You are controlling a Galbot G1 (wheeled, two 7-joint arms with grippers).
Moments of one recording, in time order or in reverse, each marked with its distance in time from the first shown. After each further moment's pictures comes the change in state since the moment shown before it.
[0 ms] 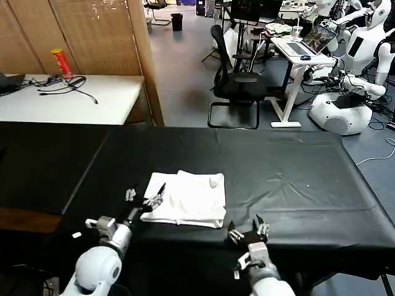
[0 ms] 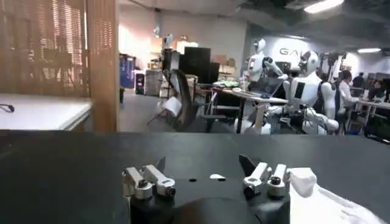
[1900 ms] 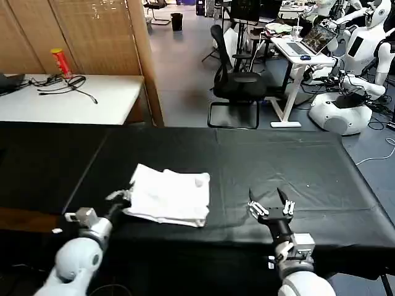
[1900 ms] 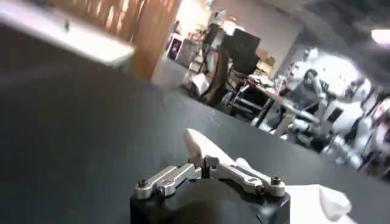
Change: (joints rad) left arm -0.026 0.063 -0.148 0.041 -0.072 0.140 -0.012; right arm 0.016 -0.023 0.142 0.168 0.195 0.111 -0.036
